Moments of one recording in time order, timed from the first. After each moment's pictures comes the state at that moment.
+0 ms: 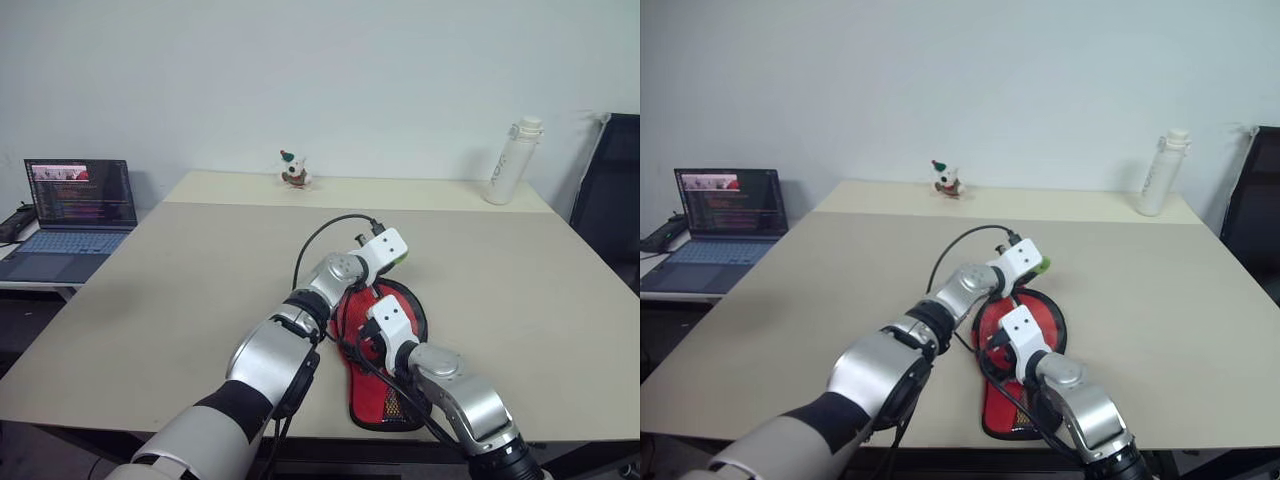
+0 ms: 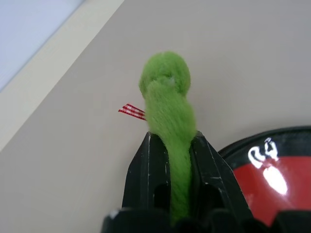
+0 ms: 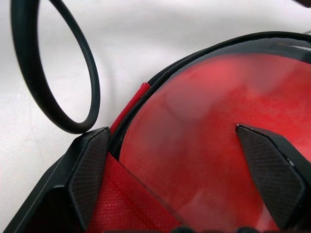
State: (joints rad) left arm -1.34 -0.03 -0.19 1.39 0.32 -0.14 -0.45; right arm -0.33 -0.15 0.31 -0.18 0.06 0.73 0.37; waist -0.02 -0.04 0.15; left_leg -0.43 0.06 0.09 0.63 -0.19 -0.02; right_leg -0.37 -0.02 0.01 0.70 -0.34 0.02
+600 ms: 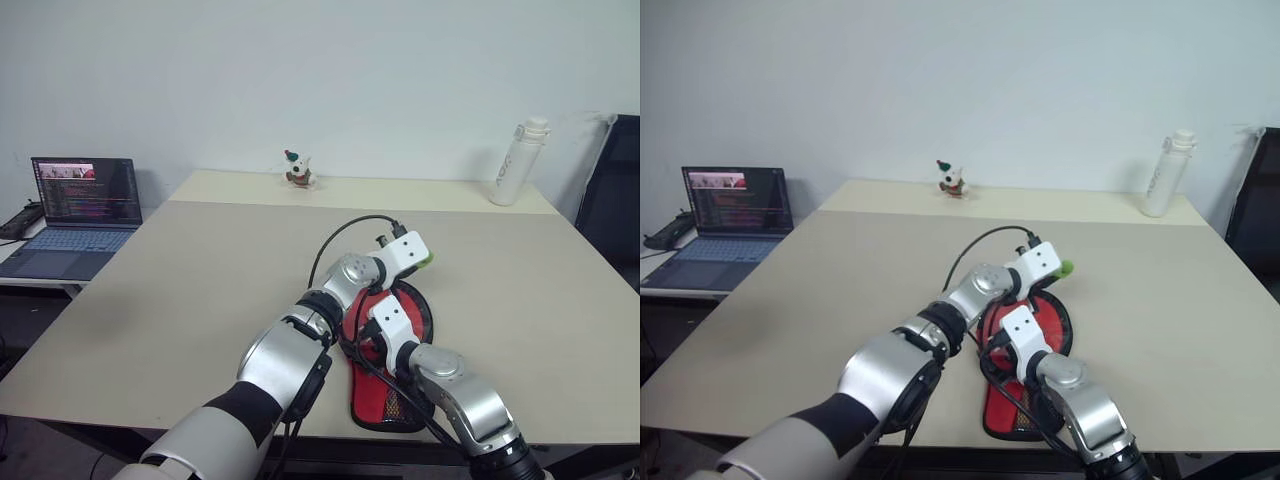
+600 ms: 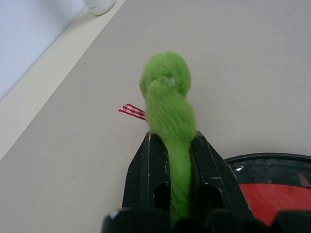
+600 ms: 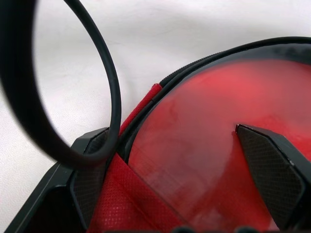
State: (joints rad) left arm -1.35 -0.08 -0.18 1.39 0.32 -0.20 -0.53; right arm -0.33 -0.15 0.31 -0.18 0.05 0.73 0.37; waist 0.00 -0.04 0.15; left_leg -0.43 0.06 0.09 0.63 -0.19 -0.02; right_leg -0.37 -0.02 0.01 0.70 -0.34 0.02
